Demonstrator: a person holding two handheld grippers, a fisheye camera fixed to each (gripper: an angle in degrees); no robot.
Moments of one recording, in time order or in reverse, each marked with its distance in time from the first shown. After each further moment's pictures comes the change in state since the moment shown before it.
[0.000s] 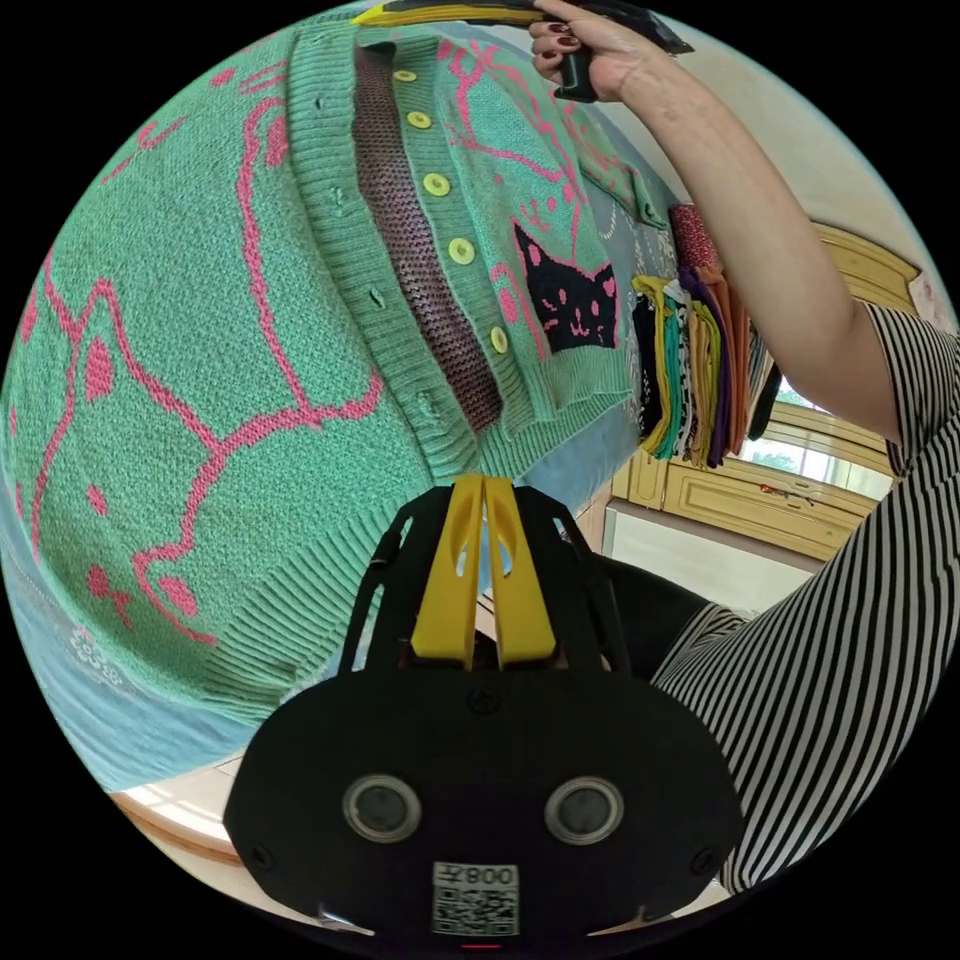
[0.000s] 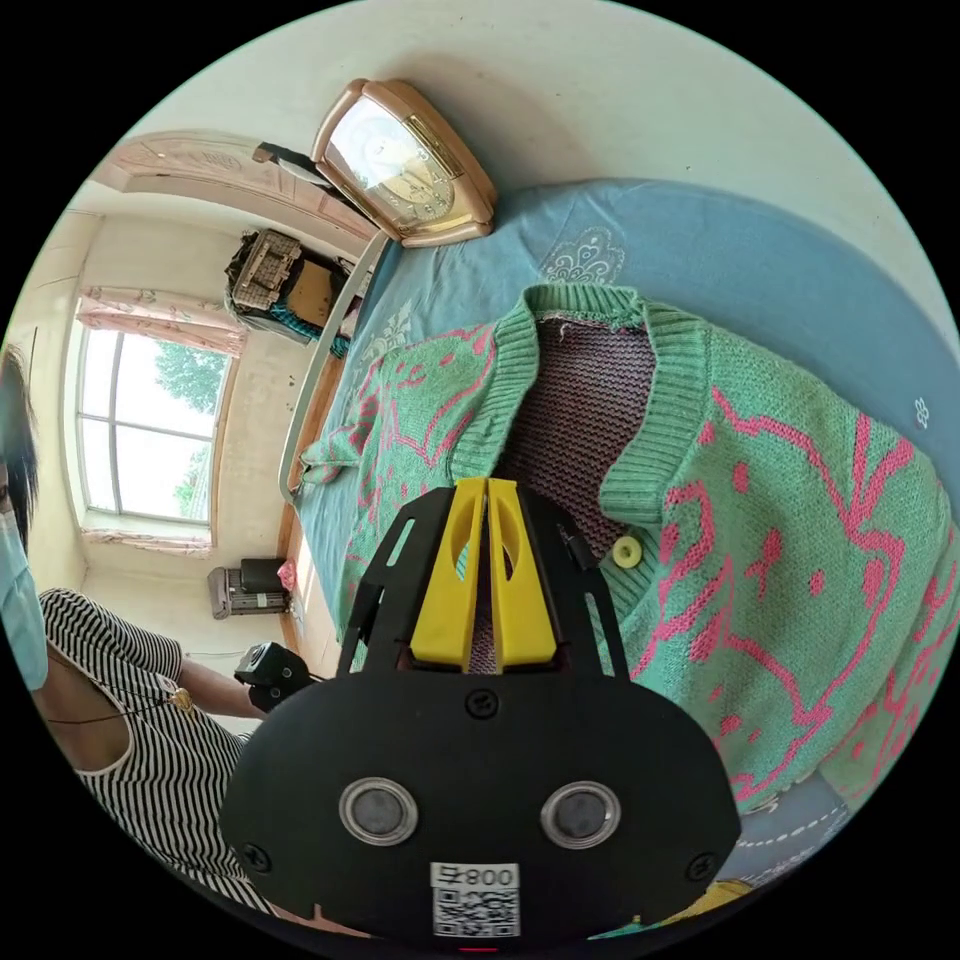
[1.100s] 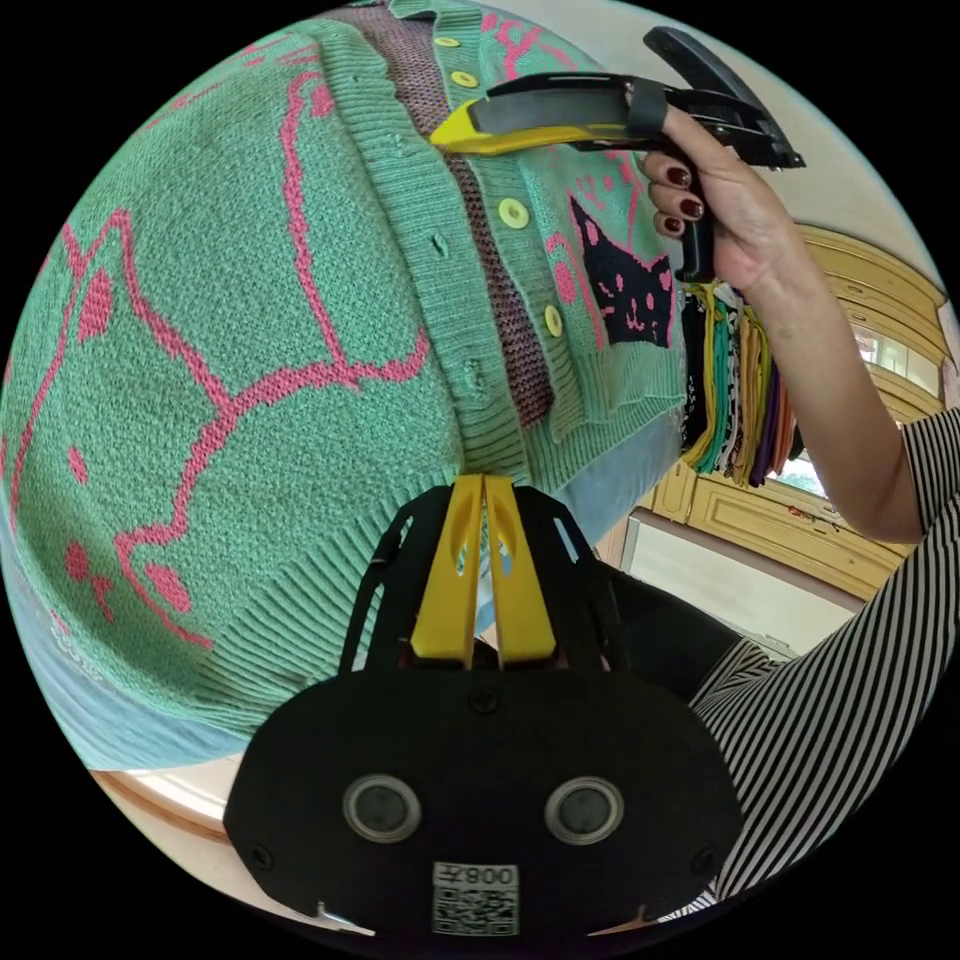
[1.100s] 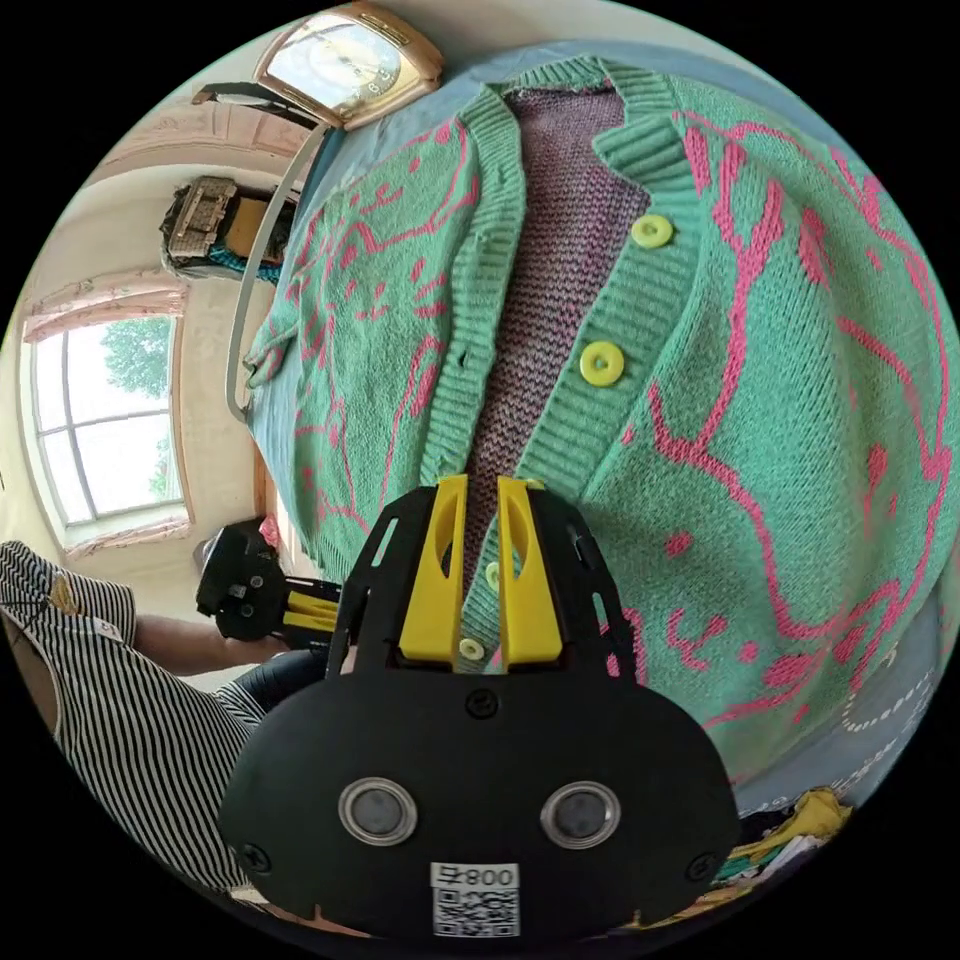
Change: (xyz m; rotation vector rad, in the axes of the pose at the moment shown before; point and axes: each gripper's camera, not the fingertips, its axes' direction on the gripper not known) left arm -0.031 -0.030 0.012 -0.005 -0.077 -0.066; right arm -0.080 0.113 0.013 -0.240 0.085 0.110
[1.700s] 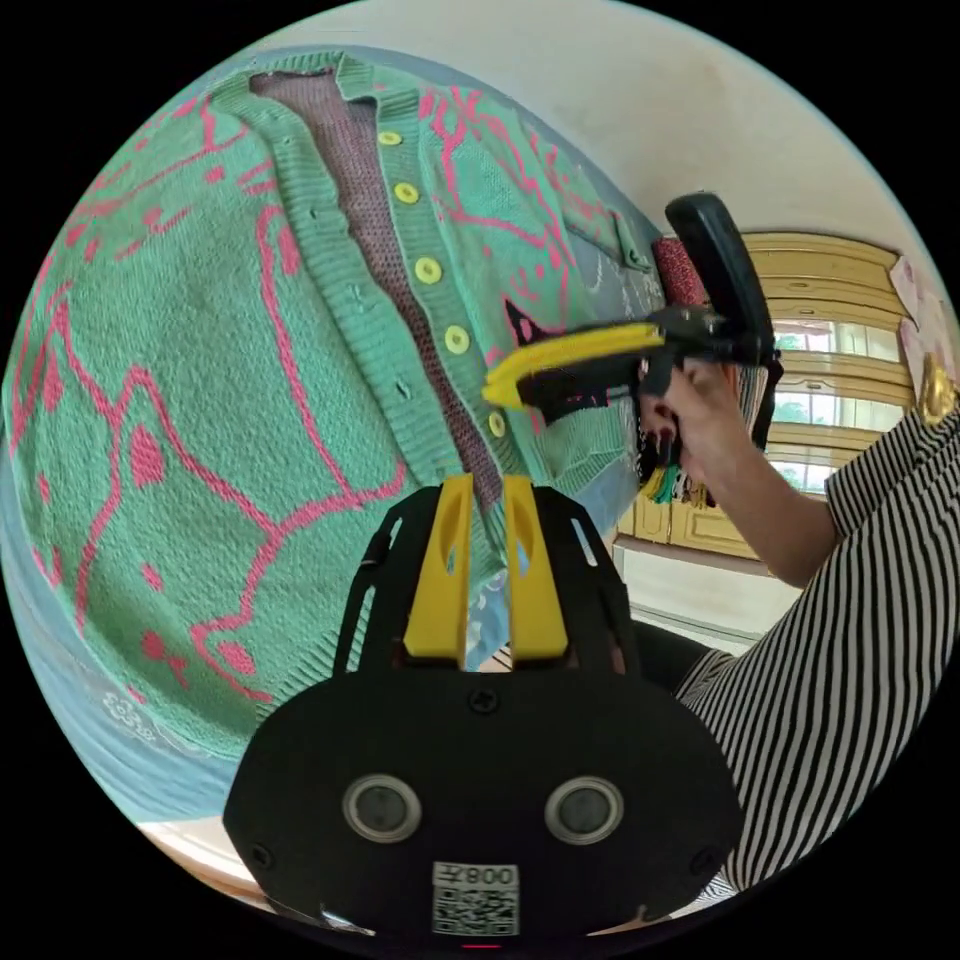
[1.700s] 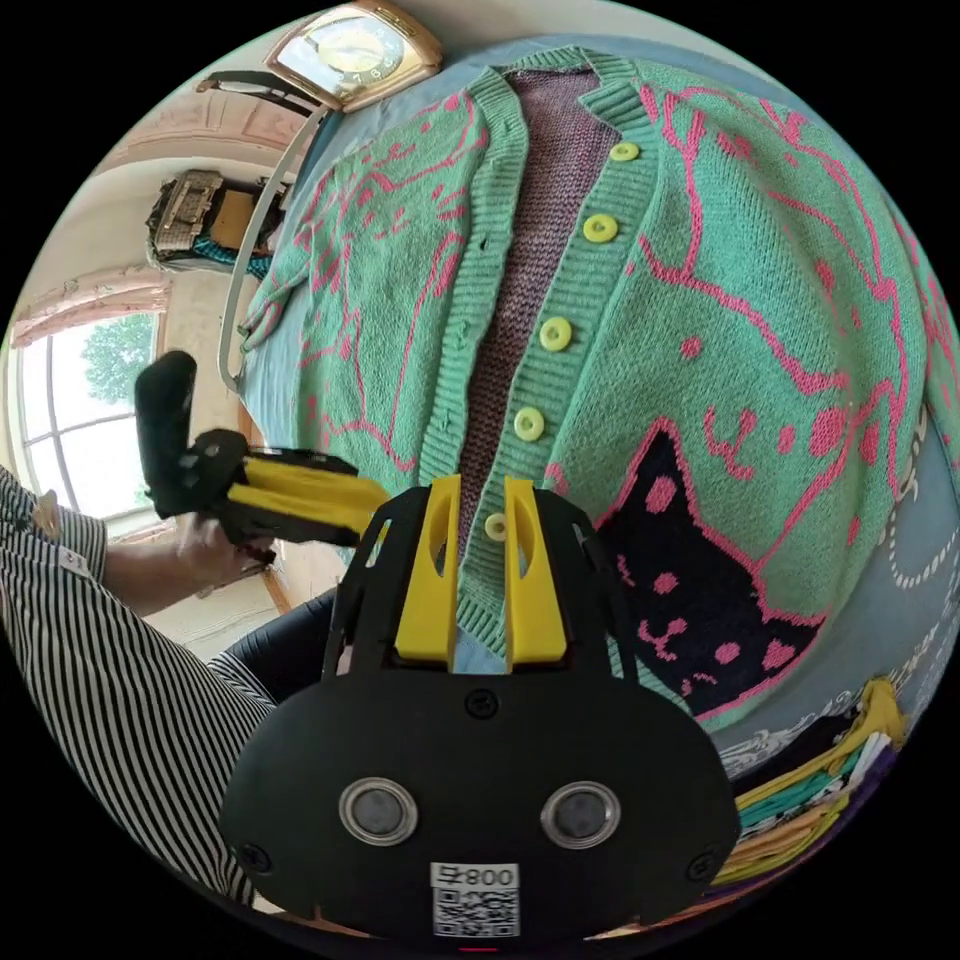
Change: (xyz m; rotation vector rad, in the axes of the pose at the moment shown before) left arm -0.002 -0.035 -0.063 0.177 0.047 0.111; right arm -0.074 0.097 -0.044 -0.022 0.058 0.044
